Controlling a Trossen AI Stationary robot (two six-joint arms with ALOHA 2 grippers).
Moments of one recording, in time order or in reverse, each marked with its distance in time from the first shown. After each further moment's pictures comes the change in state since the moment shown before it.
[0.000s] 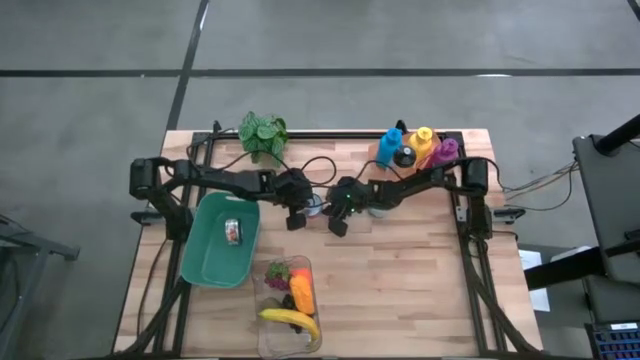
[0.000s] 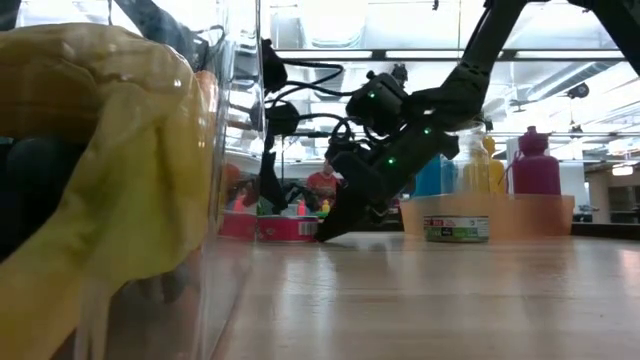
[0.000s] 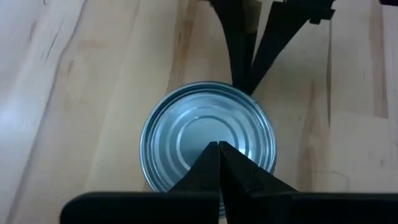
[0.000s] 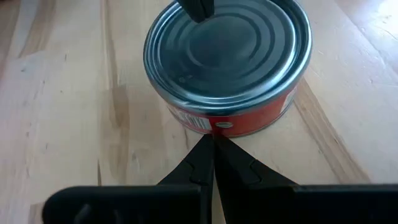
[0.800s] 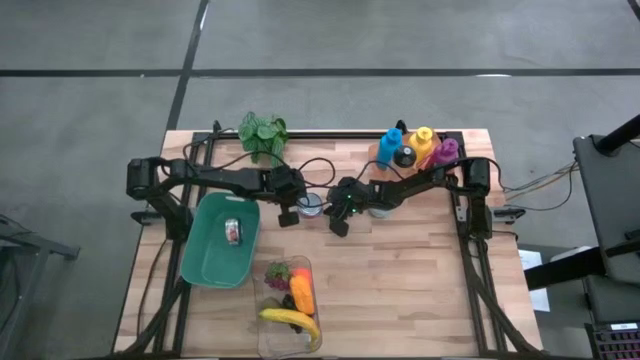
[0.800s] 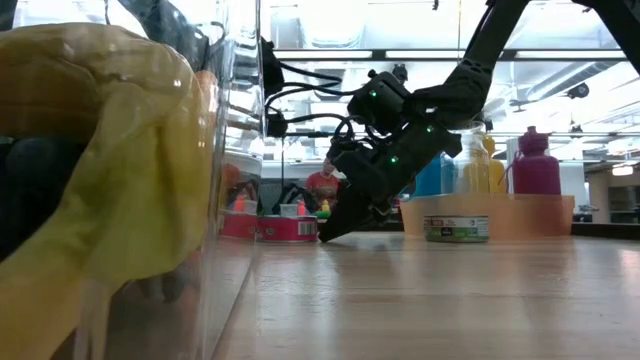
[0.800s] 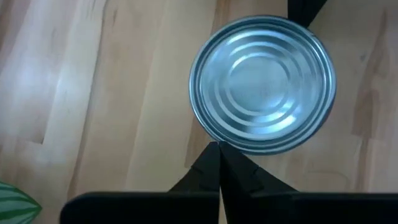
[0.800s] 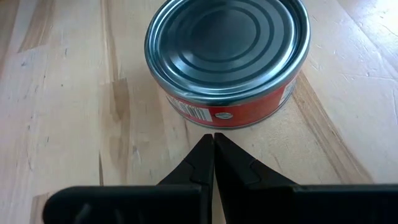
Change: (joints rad) left arm 0.000 -0.023 0.035 -0.213 -0.163 0.043; right arm -0.003 -0.030 -0.013 -0.016 0.003 -0.004
